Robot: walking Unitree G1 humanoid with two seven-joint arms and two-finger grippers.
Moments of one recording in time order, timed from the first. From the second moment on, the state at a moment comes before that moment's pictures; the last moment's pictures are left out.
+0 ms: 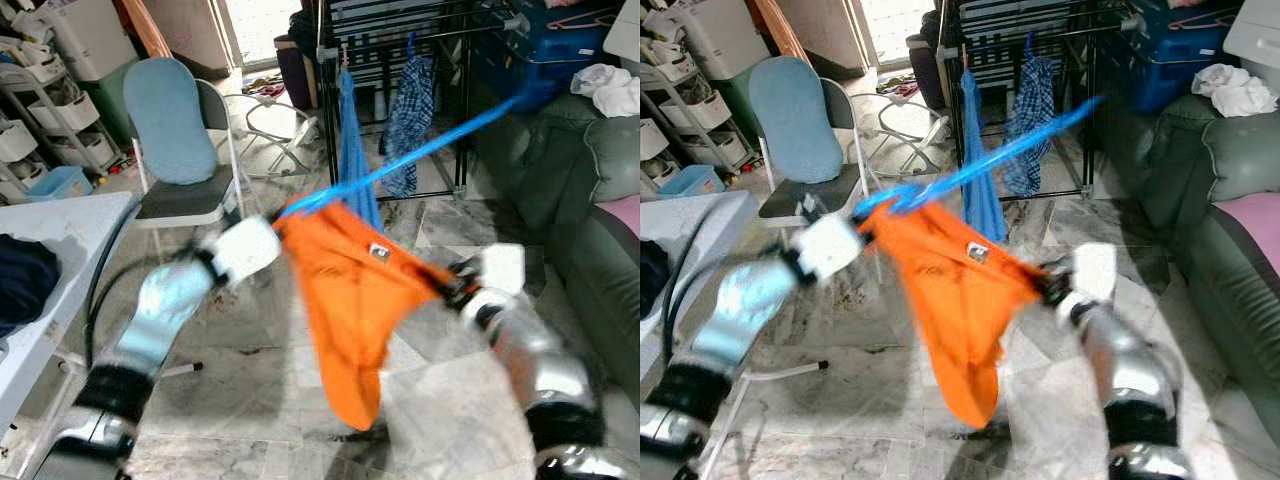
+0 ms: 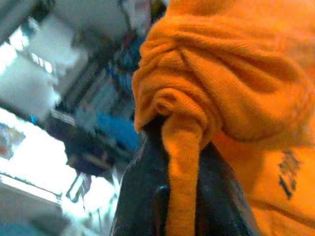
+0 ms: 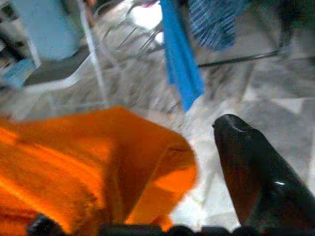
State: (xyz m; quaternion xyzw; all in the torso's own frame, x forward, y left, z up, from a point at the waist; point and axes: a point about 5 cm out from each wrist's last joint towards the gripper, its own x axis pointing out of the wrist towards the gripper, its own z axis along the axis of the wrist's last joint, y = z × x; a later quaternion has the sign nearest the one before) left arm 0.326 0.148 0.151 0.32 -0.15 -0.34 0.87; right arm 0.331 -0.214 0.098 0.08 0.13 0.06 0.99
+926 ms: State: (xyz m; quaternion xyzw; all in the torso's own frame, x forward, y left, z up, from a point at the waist) left arm 0.285 0.131 0.094 0.04 -0.02 -0.43 0.90; right arm 0.389 -0.203 0.138 0.11 0.13 -0.07 0.98
